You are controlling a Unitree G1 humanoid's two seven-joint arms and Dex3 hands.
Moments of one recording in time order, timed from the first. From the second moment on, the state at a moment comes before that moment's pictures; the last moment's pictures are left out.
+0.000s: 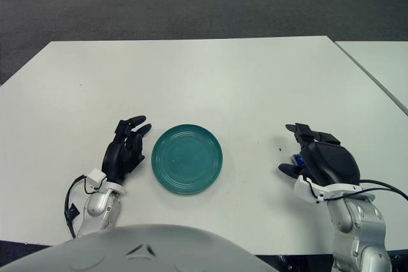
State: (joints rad) left arm 0.37 -0.07 -0.12 0.09 -0.07 -0.40 -0.11; right arm 0.44 -0.22 -0.56 -0.38 -1.02 -0.41 0.37
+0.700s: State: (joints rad) left arm 0.37 -0.05 -0.11 0.07 -0.09 -0.39 -0.13; right arm 0.44 -0.22 -0.54 -0.26 -1.02 -0.37 0.35
